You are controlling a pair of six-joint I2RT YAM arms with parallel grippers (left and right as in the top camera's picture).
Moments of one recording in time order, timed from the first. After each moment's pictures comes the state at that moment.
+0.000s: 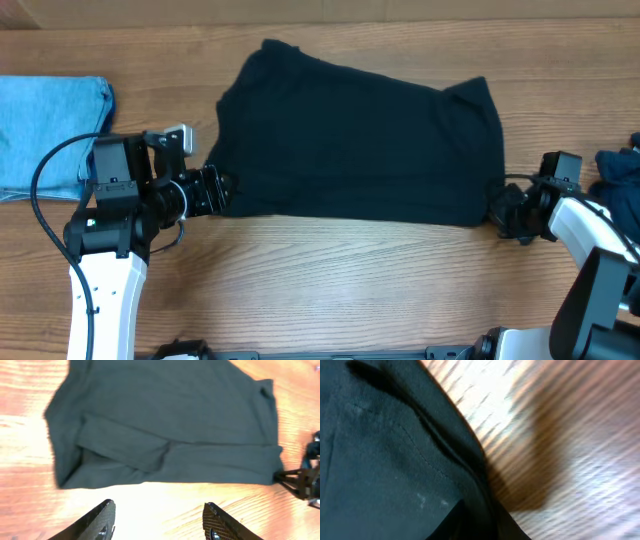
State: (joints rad) left arm 0.09 1.14 1.02 -0.87 0.47 -0.18; right arm -0.34 1.59 0.77 -0.52 -0.17 0.53
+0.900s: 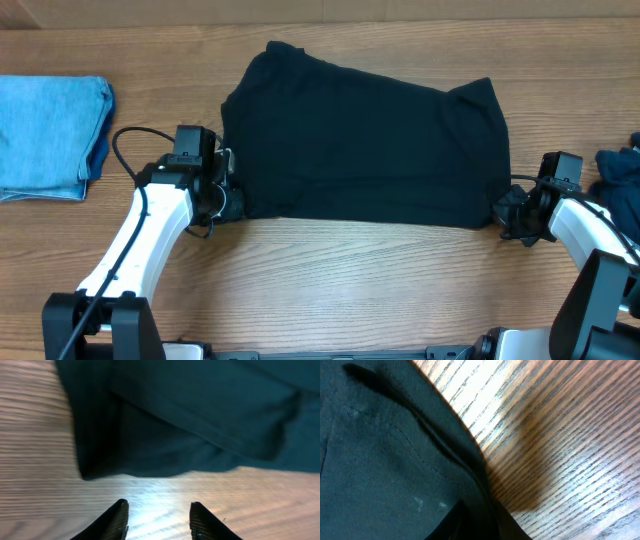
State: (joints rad) left arm -0.08 1.52 0.97 -0.82 0.17 -0.21; right arm -0.34 1.59 0.76 -0.52 -0.12 0.54
